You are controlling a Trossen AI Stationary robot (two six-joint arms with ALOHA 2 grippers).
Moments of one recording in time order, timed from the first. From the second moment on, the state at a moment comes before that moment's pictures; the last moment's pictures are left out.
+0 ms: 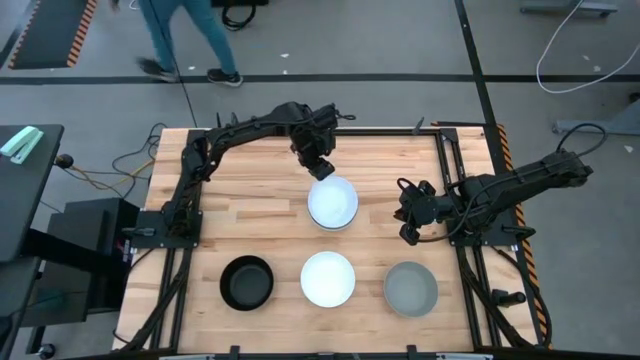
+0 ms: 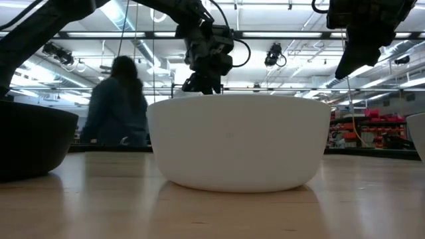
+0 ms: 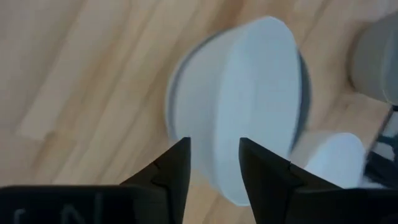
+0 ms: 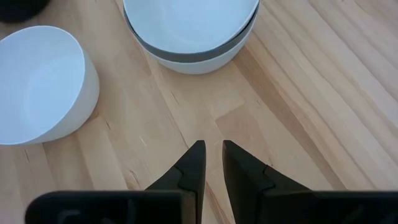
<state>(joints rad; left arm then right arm) 0.42 2.14 2.03 -1.23 0.40 -0.16 0.27 0.96 0.78 -0.84 0.34 0.69</state>
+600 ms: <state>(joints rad) 0.38 2.14 2.03 -1.22 0.30 -0.10 0.27 0.95 0.78 -0.84 0.35 0.68</state>
